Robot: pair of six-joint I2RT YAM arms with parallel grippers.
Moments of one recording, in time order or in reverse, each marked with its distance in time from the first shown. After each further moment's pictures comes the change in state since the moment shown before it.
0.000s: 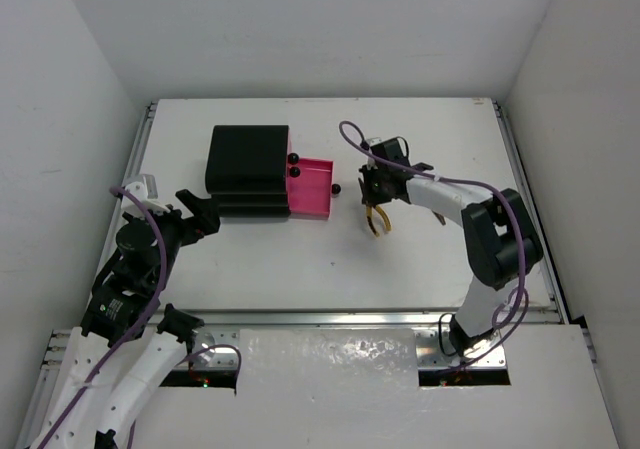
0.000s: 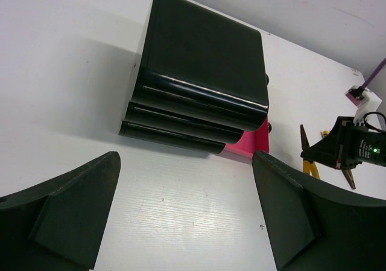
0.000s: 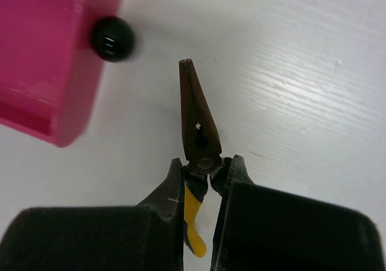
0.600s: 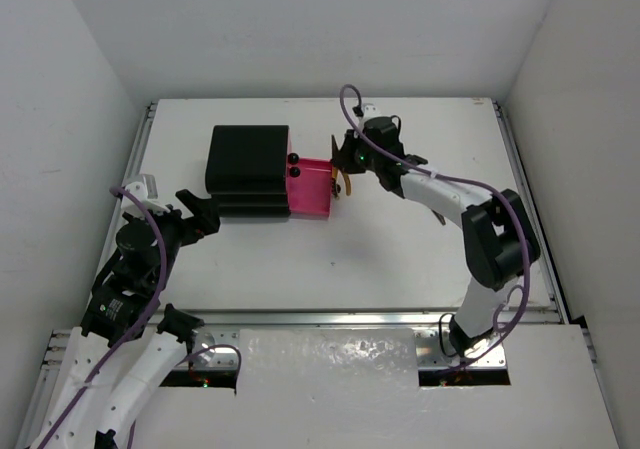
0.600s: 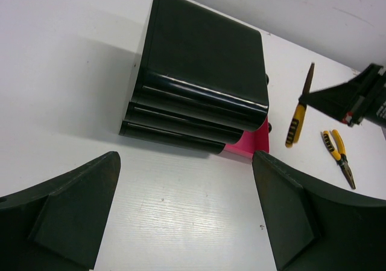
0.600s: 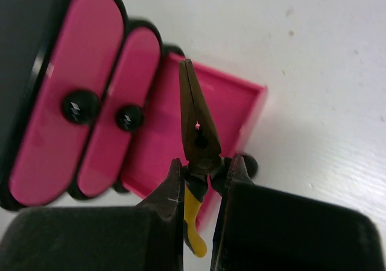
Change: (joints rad) left arm 0.000 0.000 0.000 0.000 0.000 0.000; right arm 0.061 -0.032 0.069 0.344 -0.102 0.208
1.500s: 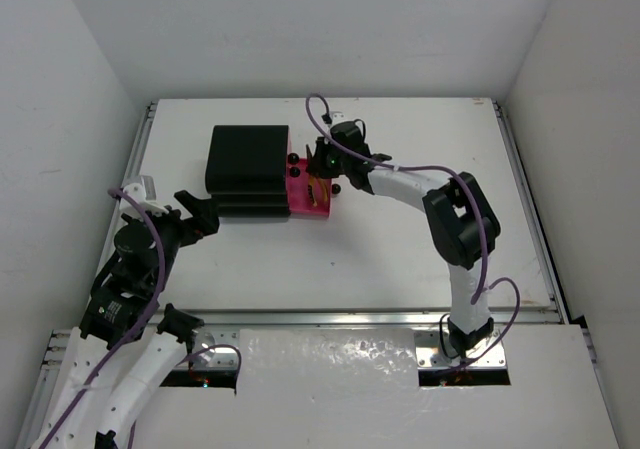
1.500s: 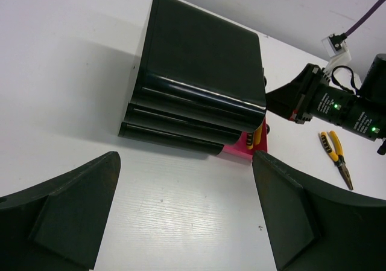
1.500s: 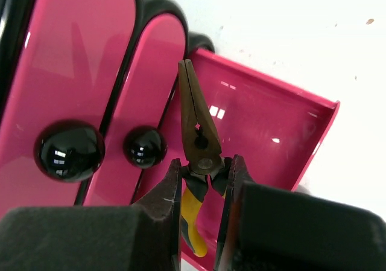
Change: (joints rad) left arm 0.000 -0.012 0.000 0.000 0.001 0.000; right arm 0.097 0.266 0.208 0.019 0.032 0.067
